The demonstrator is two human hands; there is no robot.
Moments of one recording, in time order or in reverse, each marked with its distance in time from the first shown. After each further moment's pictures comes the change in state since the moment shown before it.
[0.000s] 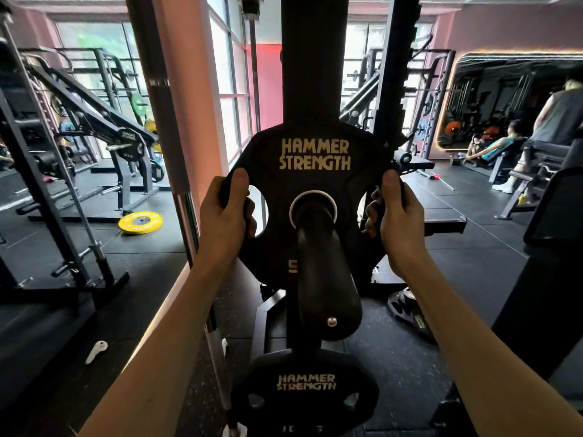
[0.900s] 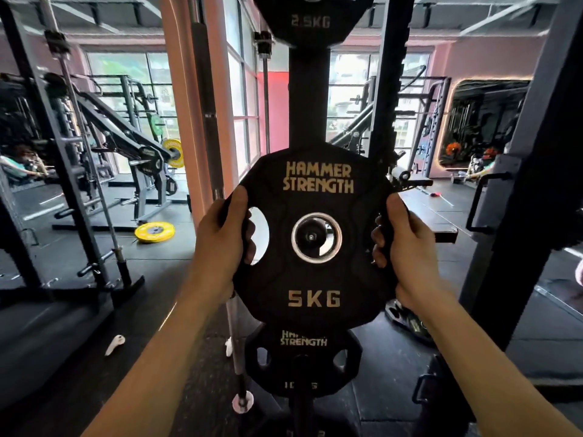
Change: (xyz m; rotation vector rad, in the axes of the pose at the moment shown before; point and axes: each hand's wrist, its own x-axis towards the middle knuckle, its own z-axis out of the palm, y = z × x) left_hand -0.156 0.124 -0.034 0.027 0.021 -0.102; right_hand -0.165 -0.112 -0.054 0.059 -0.056 0.136
